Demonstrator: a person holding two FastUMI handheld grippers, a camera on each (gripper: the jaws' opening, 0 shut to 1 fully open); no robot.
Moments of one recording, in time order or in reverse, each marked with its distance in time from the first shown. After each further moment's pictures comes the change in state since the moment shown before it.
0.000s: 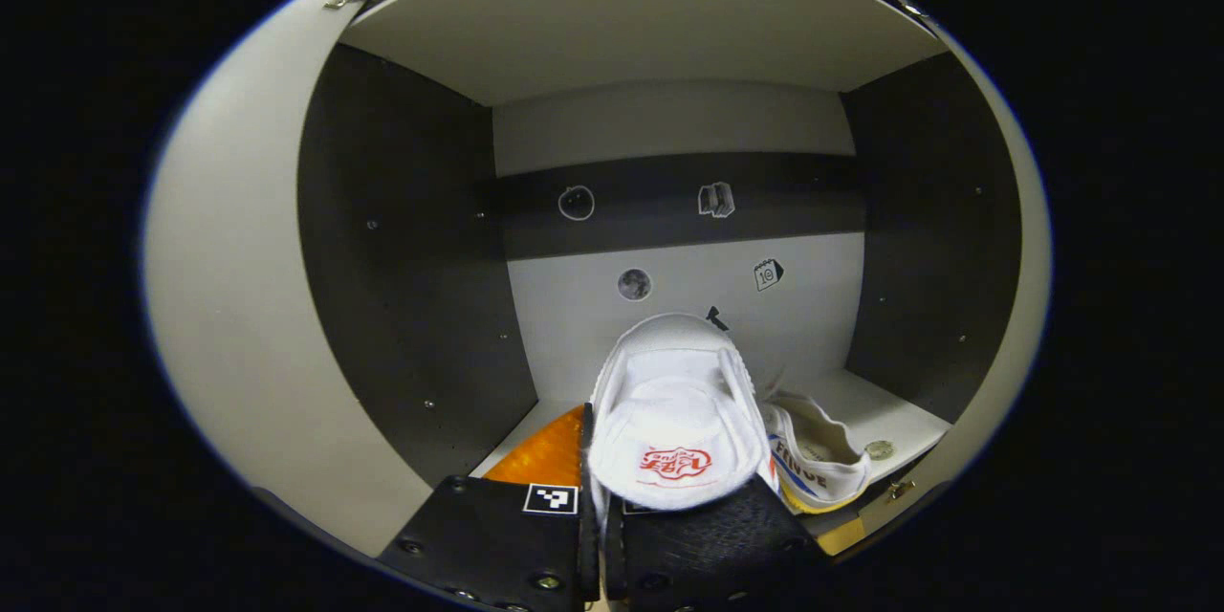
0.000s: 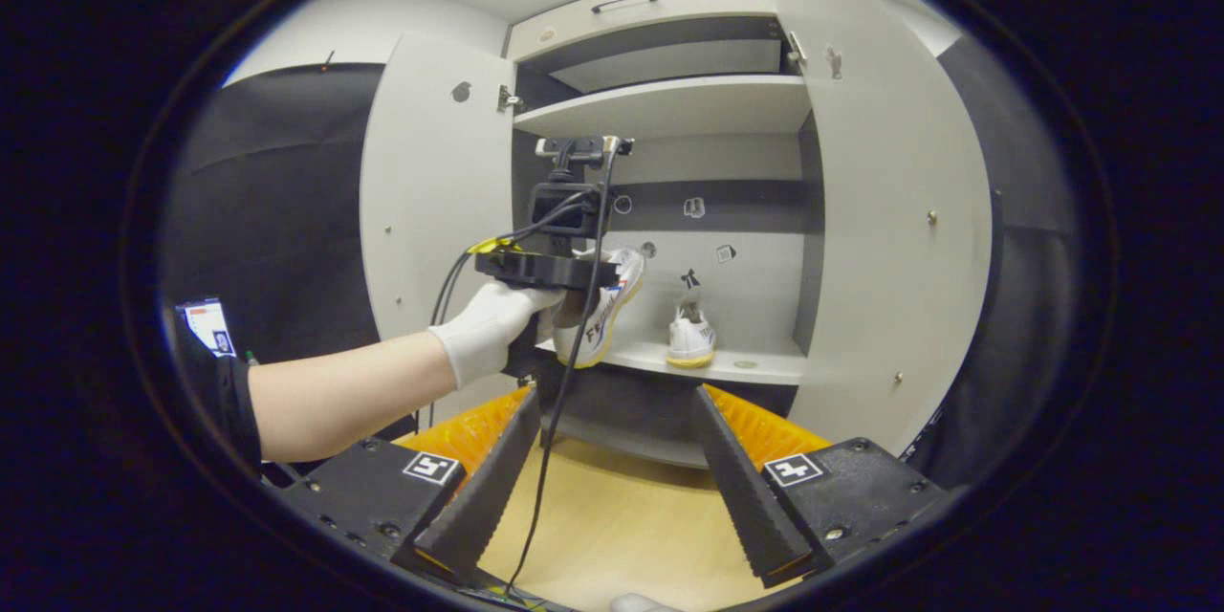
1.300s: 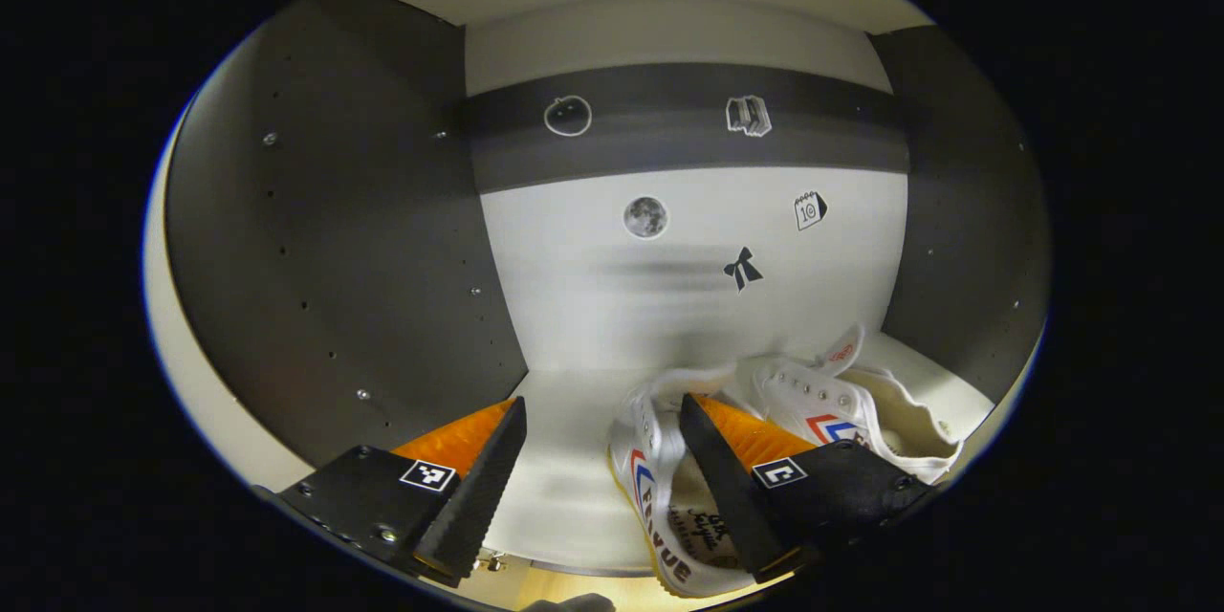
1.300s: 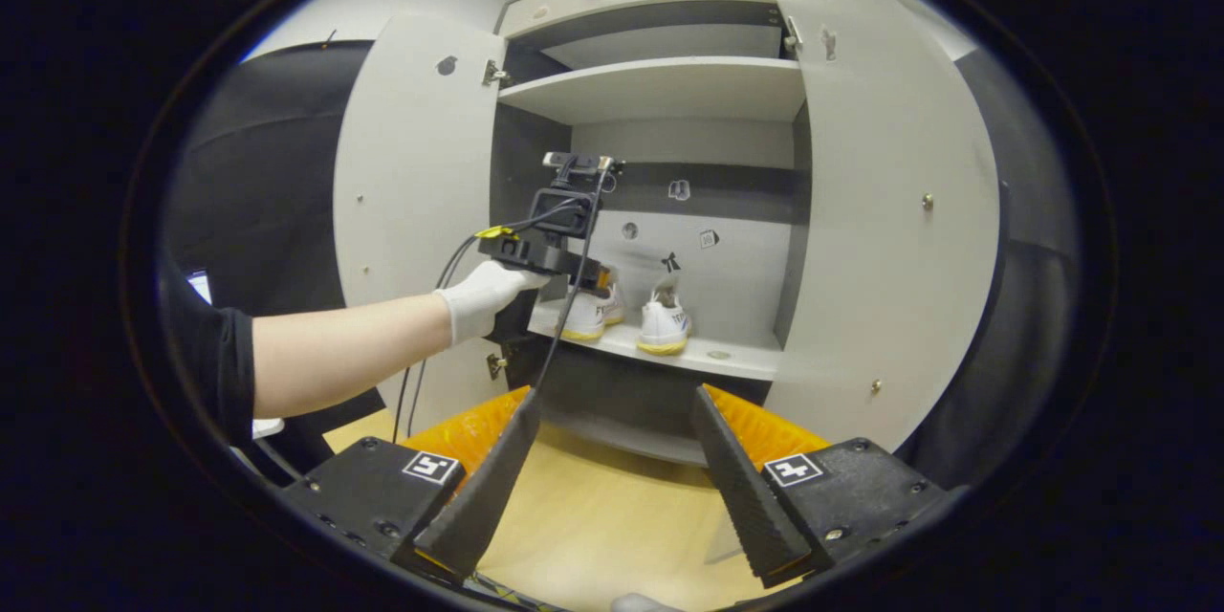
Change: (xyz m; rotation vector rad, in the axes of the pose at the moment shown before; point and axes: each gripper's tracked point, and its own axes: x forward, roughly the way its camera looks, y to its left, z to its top) left arm 0.038 0.008 -0.038 -0.005 0.133 -0.043; right arm 0.012 -0.031 -0.012 -0.023 0.060 -0.045
